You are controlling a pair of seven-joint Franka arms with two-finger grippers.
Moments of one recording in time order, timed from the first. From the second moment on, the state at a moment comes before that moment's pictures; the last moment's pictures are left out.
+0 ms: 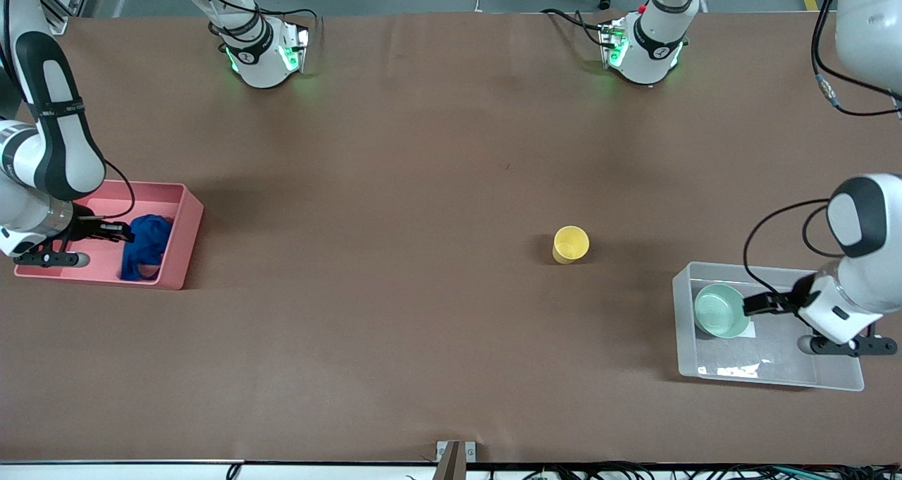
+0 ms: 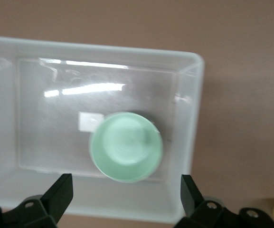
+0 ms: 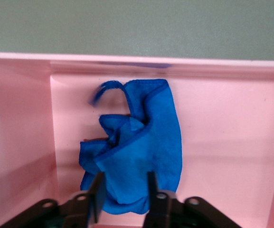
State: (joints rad) left arm 0.21 0.56 -0.23 -1.41 0.12 1.98 -0.04; right arm -0.35 0.37 -0.04 -2.00 -0.01 2.29 -0.35
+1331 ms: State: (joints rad) left arm 0.11 0.40 -0.53 -2.01 0.16 2.30 -0.87; right arm -0.15 -0.05 -0.02 -1.80 -0.01 1.72 -0.24
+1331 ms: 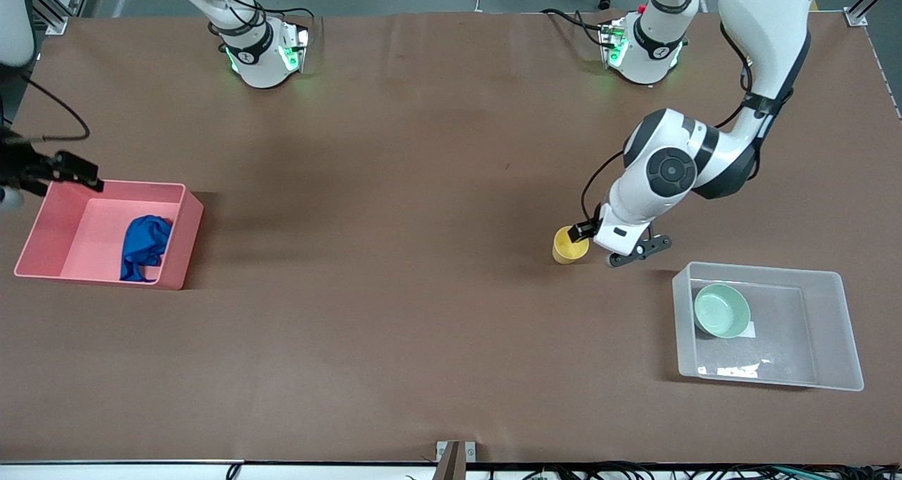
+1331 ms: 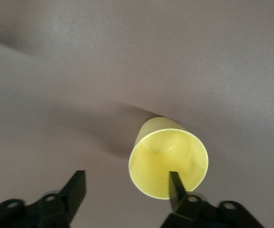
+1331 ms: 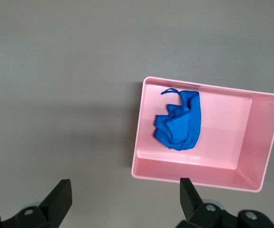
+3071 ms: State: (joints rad) left arm 0.39 0.44 -0.51 -1.57 0.25 1.97 -0.31; right arm 0.00 -0.17 -0.02 -1.71 -0.01 1.55 -0.07
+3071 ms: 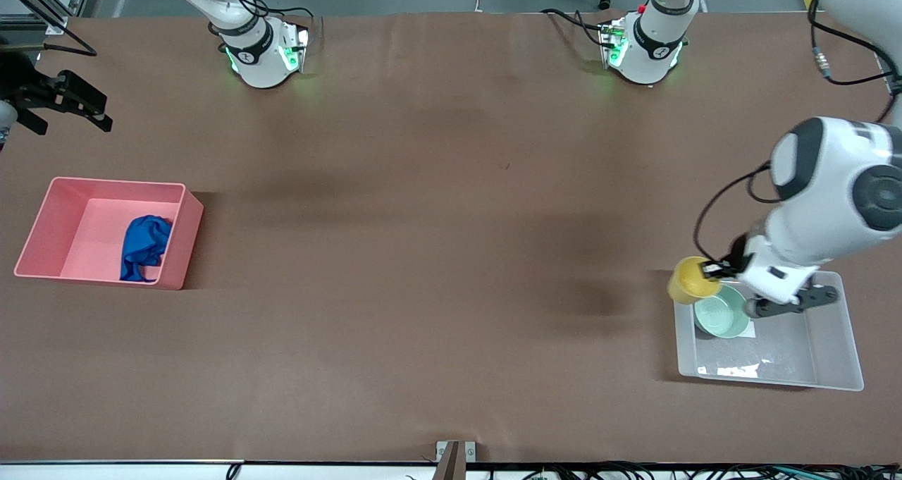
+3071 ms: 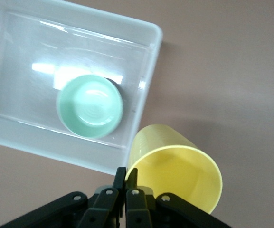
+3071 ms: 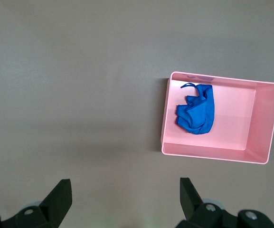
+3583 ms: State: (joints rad) left arm 0.52 0.60 -0.50 -1.52 0.30 2.00 -0.07; right arm 0.00 -0.15 -0.02 -1.70 -0.01 1.54 -0.07
